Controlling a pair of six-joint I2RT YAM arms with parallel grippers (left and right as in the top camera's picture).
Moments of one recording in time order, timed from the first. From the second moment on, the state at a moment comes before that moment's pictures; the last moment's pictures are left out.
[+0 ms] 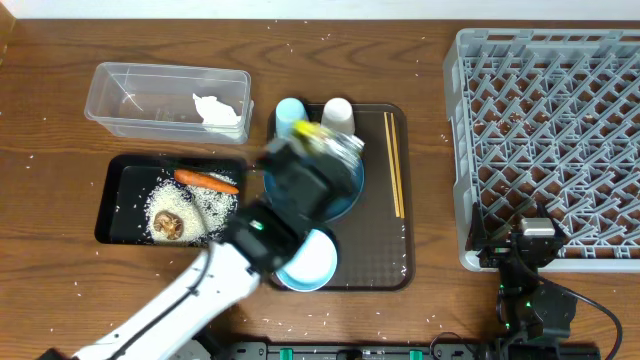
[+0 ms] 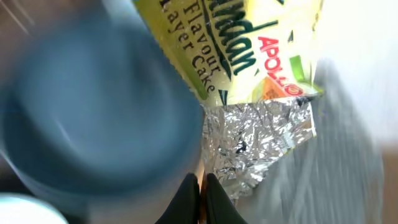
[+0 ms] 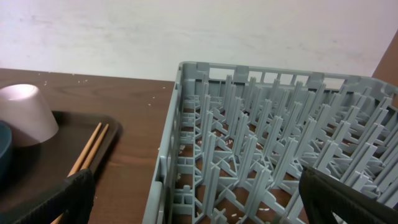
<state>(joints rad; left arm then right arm) -0.71 1.26 0.99 -0.52 -0.34 -1.34 -0.05 0.01 0.01 -0.07 -0.05 -0.06</state>
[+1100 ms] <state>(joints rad) 0.18 1.73 0.99 0.17 -0.03 -1.00 -0.05 0.01 0.01 -0.07 -0.05 -0.06</state>
